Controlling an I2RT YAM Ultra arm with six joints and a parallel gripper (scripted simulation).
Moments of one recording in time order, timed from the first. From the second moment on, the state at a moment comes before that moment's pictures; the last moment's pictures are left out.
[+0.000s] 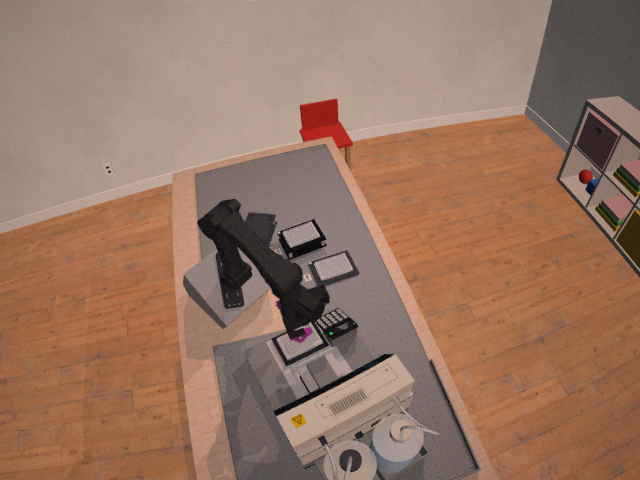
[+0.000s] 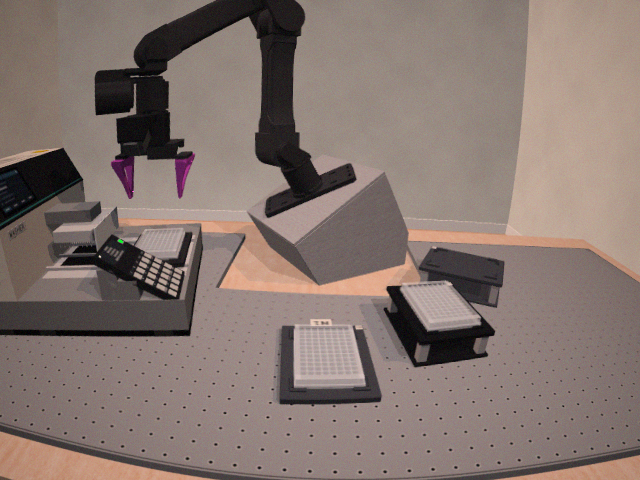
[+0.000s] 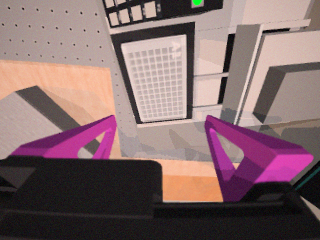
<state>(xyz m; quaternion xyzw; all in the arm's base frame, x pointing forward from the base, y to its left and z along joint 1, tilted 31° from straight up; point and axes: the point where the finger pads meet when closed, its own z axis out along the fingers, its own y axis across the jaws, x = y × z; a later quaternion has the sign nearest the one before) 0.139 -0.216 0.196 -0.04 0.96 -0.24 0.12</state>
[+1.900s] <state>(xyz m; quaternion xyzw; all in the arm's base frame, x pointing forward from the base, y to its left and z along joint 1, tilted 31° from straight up) 0.157 -0.241 0.145 -0.10 0.96 -0.24 0.11</state>
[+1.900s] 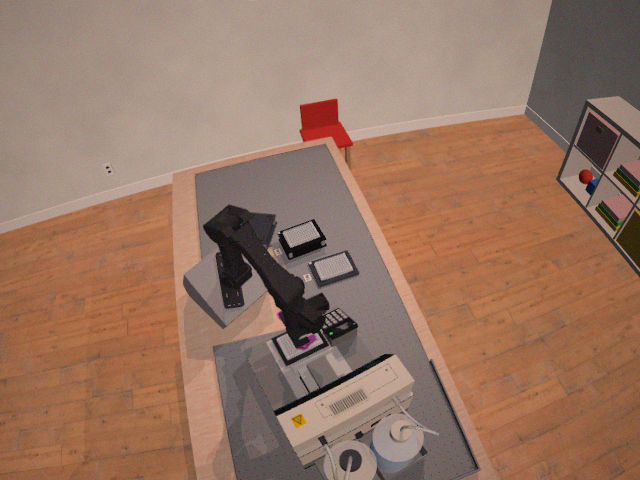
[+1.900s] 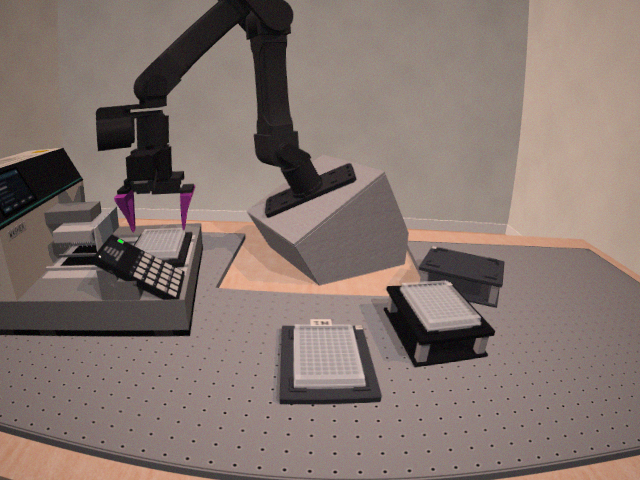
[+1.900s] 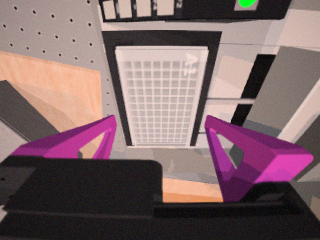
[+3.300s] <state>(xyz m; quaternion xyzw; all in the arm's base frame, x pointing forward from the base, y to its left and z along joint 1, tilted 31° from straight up) 0.161 -0.248 0.131 -0.10 0.96 -0.24 0.11</state>
